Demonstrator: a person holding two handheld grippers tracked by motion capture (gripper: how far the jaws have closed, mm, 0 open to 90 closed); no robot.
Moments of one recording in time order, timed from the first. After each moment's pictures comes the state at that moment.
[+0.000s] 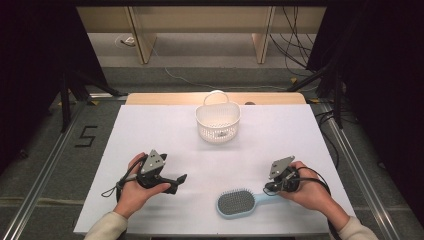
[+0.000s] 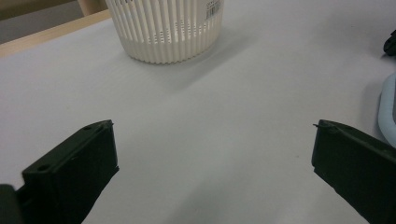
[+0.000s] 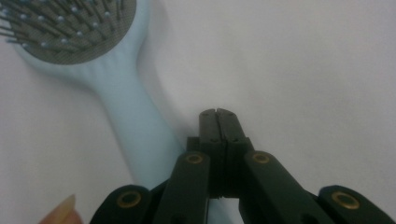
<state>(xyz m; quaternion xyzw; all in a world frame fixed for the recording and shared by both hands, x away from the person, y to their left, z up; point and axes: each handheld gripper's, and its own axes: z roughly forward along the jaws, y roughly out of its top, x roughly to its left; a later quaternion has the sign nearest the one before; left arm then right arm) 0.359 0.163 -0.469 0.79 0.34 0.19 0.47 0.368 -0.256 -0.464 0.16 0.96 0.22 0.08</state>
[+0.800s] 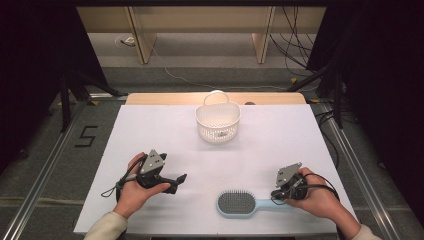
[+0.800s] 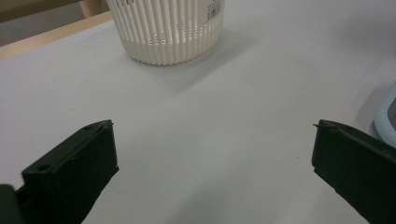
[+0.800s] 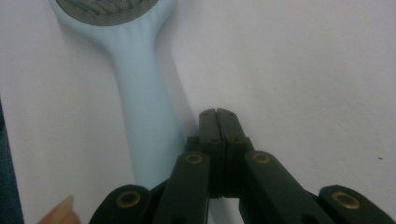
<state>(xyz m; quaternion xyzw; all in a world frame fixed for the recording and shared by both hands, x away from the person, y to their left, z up) 0.359 0.164 -0.468 0.79 0.34 0.19 0.47 0.349 -0.269 -0.462 0.15 0.96 0.21 0.06</state>
